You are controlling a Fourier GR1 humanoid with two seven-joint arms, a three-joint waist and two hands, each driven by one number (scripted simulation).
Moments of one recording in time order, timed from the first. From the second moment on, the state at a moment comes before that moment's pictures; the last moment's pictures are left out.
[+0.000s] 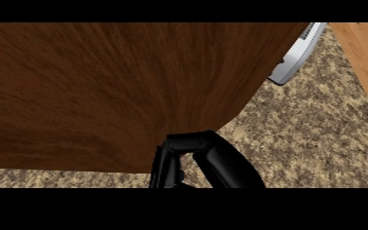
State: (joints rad) left arm 0.79 0.35 0.31 -2.23 0.94 -0.45 -0.28; right arm -0.29 0.00 0.62 -1.99 -0.20 -0.14 0.43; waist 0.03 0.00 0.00
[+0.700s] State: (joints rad) left arm 0.83 0.33 0.48 -2.20 1.09 -0.58 -0.21; right arm -0.64 -0.02 0.24 -1.54 -0.47 0.05 0.35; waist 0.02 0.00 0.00
